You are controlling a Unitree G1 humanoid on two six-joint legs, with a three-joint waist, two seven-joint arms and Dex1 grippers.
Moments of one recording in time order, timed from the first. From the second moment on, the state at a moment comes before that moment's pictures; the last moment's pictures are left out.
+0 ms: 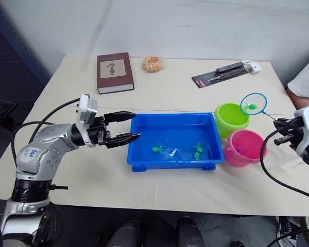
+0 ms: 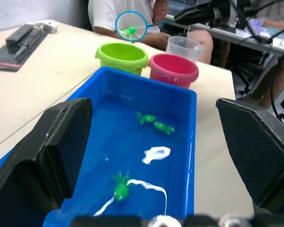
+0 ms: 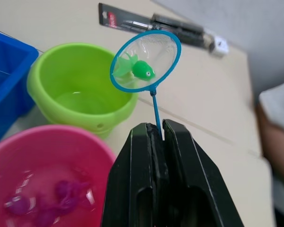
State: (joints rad) left arm -0.51 0.53 0.06 -0.14 -0.60 0.57 -0.96; right arm -0.11 -0.85 -0.53 -0.17 0.23 0.48 0.65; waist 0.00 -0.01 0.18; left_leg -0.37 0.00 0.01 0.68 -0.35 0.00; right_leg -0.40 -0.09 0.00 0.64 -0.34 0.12
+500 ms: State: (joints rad) left arm -0.52 0.52 0.03 -0.13 -0.56 0.52 -0.95; right arm 0.03 -1.08 -0.31 0.05 -0.44 -0.35 0.32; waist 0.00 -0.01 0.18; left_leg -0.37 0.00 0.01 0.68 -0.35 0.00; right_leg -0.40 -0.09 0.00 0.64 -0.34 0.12
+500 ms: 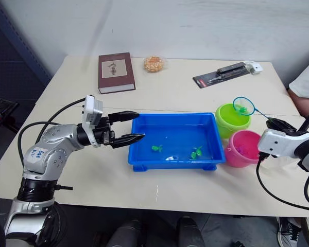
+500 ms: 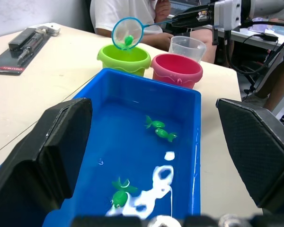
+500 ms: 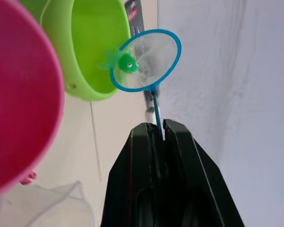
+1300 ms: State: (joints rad) left arm -0.49 0.57 0.04 -0.11 -0.55 0.50 -0.98; right arm -0.05 -1.23 -0.31 -0.34 0.44 0.29 0.89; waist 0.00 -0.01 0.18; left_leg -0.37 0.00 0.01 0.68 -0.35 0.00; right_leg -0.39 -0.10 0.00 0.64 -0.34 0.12
